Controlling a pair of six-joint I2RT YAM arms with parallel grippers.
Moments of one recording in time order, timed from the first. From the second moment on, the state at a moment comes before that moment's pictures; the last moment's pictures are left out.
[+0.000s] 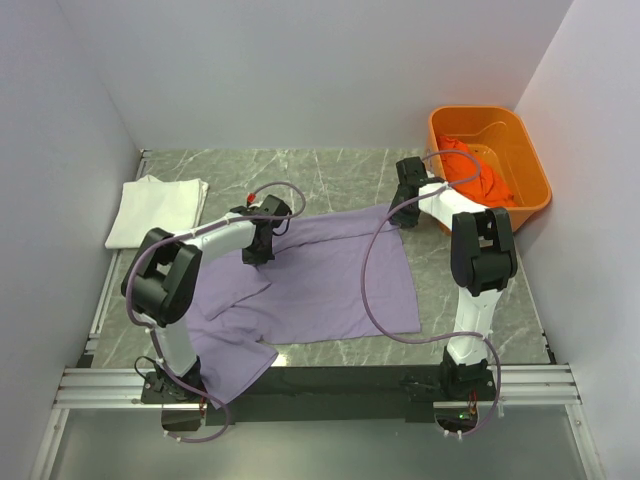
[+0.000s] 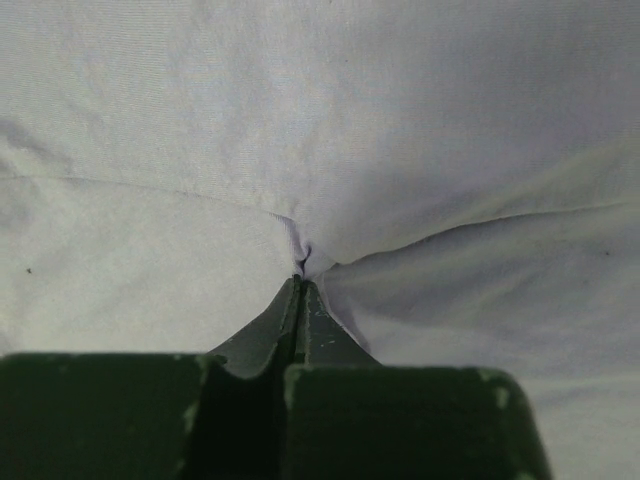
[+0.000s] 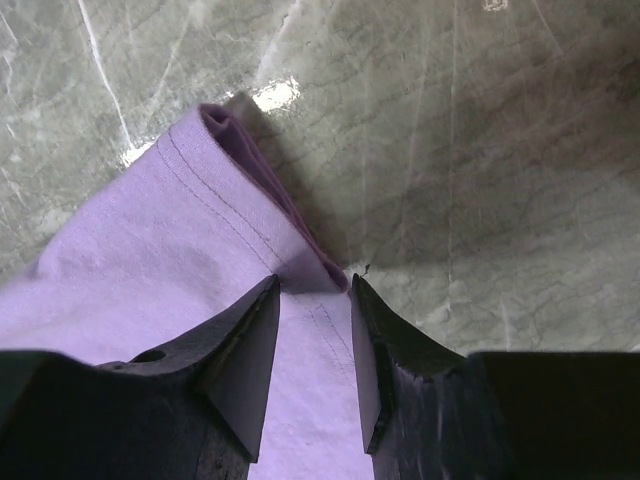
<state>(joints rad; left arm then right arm) -0.52 1.81 1.18 -0.67 -0.38 -0.59 0.18 2.00 1.43 -0.53 0.14 0.57</state>
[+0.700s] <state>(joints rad) -0.52 1.77 1.18 -0.68 -0.38 -0.59 0.18 2.00 1.40 -0.50 0.15 0.60</state>
